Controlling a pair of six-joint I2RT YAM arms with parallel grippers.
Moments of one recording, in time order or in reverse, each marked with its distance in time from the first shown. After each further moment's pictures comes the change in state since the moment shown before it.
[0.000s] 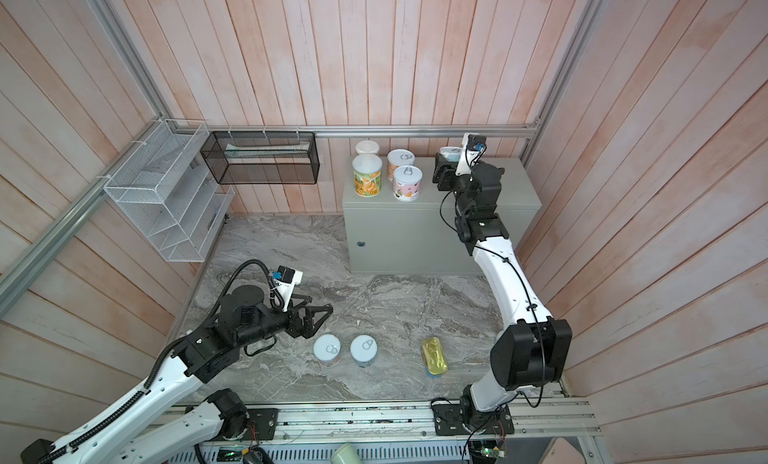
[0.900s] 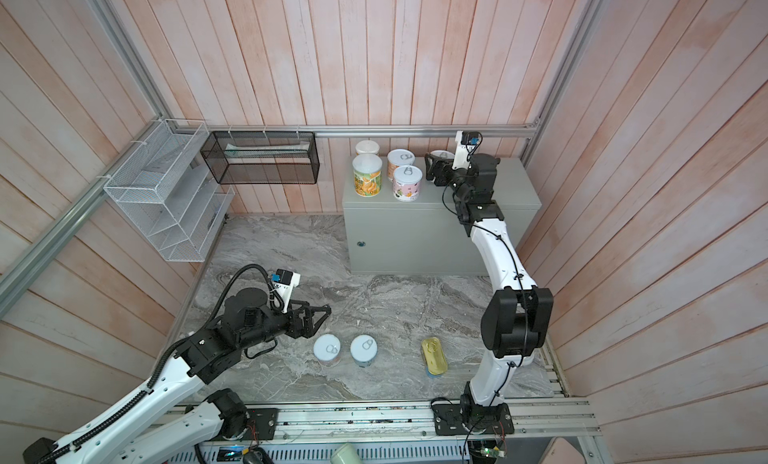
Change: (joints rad) left arm 0.001 0.006 -0.034 -0.023 -0.040 -0.093; right arm -0.060 0.208 0.201 -0.068 -0.264 0.114
